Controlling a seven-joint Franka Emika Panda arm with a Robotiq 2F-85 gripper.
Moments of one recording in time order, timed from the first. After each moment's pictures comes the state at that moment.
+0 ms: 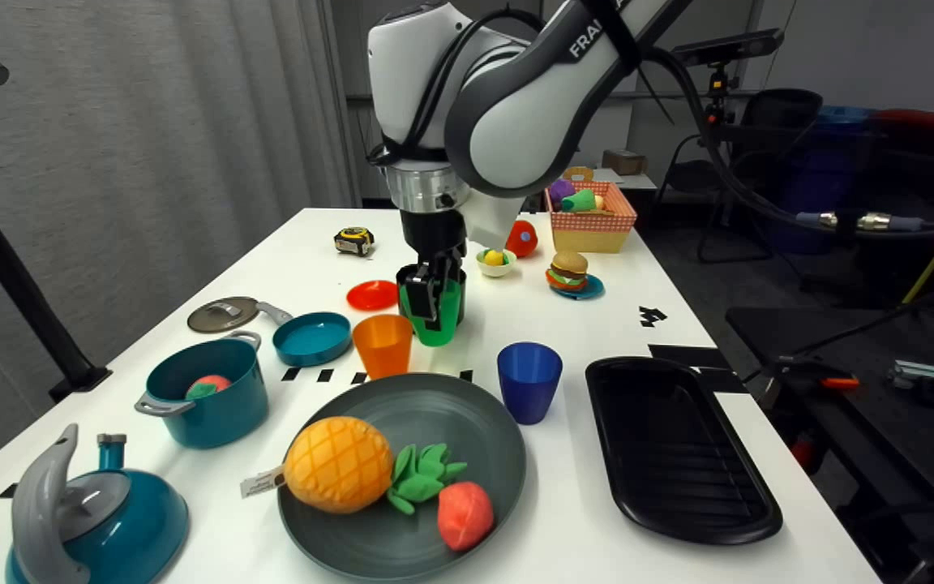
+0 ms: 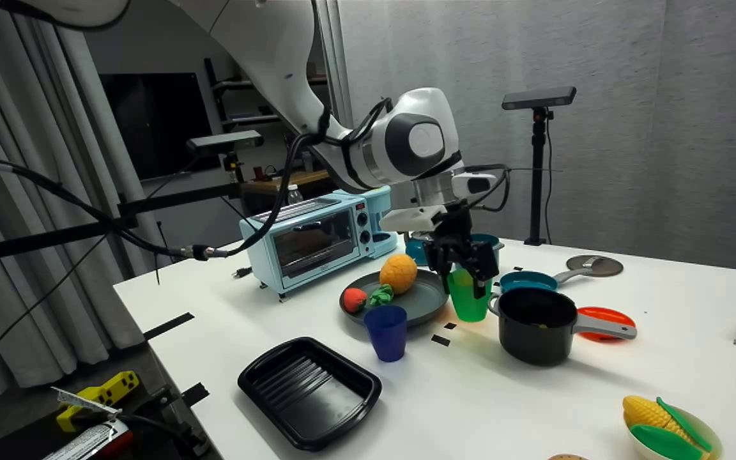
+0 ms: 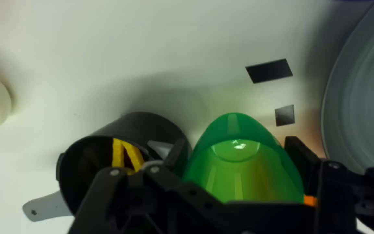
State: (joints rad) arm -0.14 0.64 -0.06 -1.75 -0.24 2.43 0.22
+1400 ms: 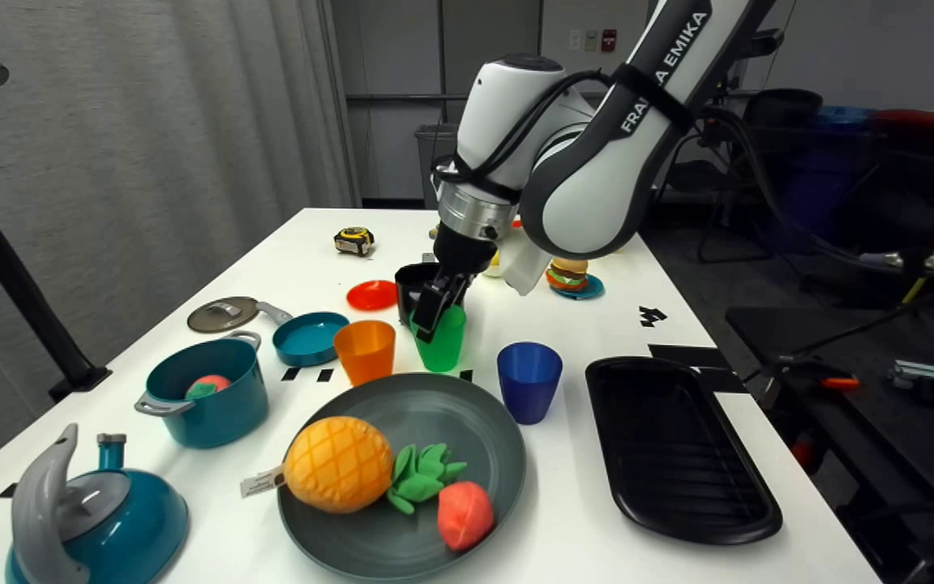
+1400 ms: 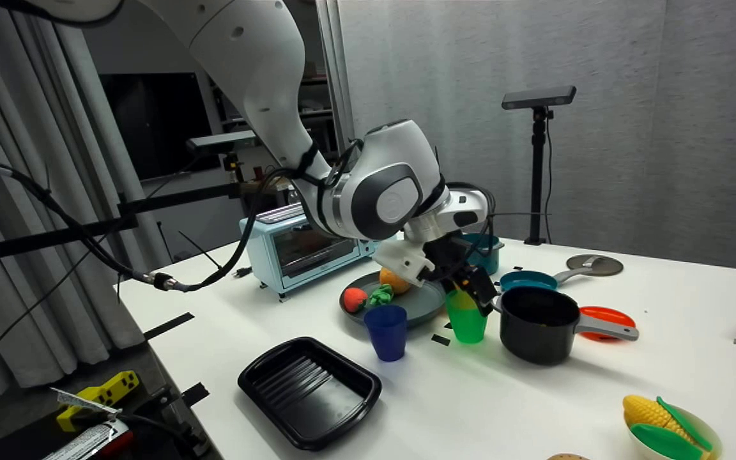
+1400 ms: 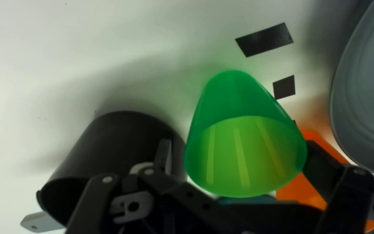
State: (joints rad) arm -0.12 0.62 -0.12 -2.02 -0.09 2.99 0.21
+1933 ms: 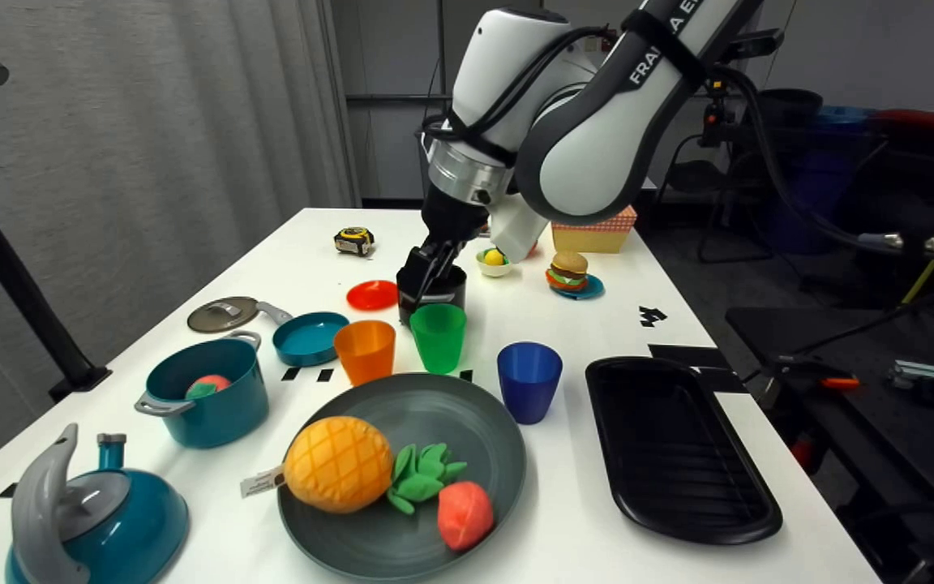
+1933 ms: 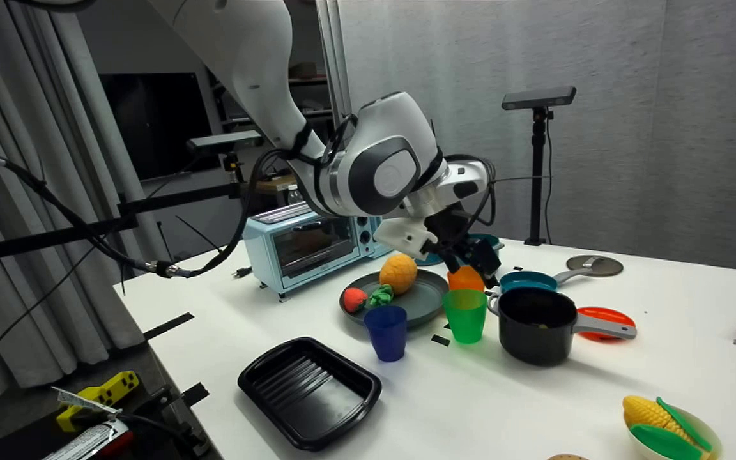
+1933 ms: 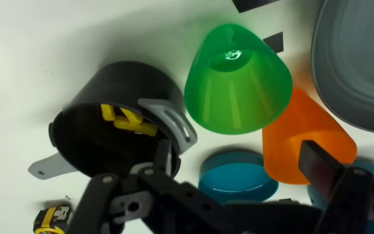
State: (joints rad) arm -0.09 0.55 -0.14 -2.03 -0.09 2.99 0.19
